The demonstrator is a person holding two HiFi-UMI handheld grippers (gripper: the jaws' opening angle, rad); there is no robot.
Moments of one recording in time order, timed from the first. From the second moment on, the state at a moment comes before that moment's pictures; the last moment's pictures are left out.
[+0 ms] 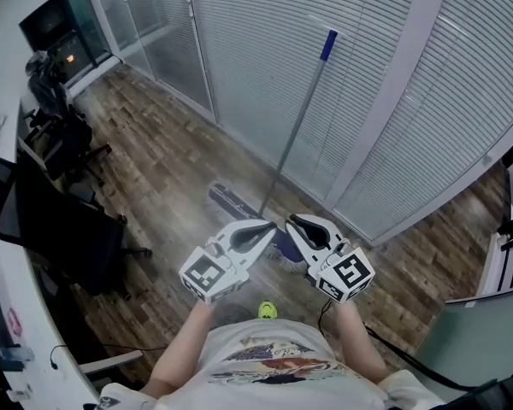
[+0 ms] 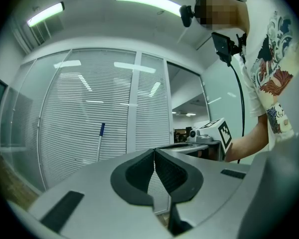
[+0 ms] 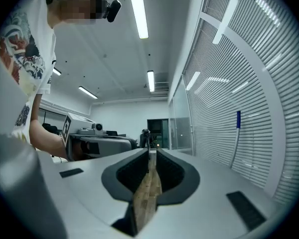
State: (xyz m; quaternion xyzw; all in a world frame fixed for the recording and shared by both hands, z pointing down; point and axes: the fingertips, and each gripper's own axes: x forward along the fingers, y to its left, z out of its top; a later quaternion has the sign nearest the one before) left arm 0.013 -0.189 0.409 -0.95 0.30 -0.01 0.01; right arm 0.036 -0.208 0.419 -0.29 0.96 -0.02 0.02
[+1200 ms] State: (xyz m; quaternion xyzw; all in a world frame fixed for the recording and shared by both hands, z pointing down) left arm -0.027 -0.420 0.414 -0.97 0.25 0.00 0.00; right arm -0.007 -0.431 0.418 -0.33 0.94 -0.03 0.00
